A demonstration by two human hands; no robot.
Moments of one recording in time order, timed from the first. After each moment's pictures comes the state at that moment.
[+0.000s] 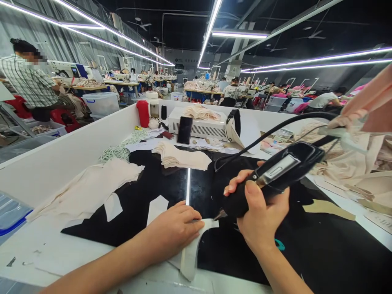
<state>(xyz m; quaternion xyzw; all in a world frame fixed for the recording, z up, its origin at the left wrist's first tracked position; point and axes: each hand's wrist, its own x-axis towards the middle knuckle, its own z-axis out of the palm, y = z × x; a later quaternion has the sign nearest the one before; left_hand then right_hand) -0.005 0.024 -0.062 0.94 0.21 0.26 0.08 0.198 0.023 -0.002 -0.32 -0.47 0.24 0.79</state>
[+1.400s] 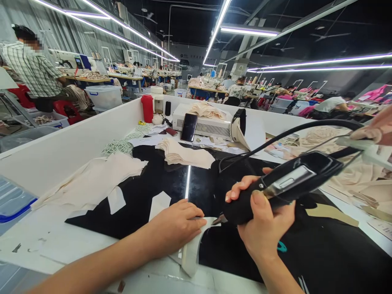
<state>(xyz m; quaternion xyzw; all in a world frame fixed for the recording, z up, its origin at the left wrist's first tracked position) -0.006 0.022 -0.065 0.94 0.21 0.25 0.07 0.188 0.009 -0.002 -0.31 -0.46 0.26 0.79</state>
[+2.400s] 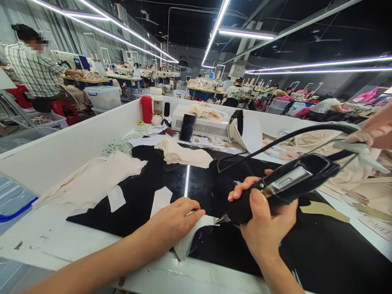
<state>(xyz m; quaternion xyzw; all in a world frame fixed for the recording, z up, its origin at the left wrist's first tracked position) -0.008 0.015 -0.056 0.94 0.25 0.23 0.01 0.198 0.005 -0.007 -0.34 -0.45 0.23 0.79</state>
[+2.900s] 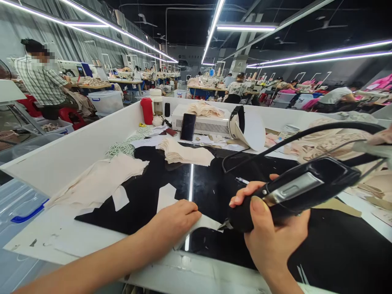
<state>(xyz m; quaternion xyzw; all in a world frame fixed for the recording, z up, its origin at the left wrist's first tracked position) -0.011 0.010 -0.047 0.94 0.29 0.11 0.10 0.190 -0.015 -0.008 -0.33 -0.45 0.20 0.80</state>
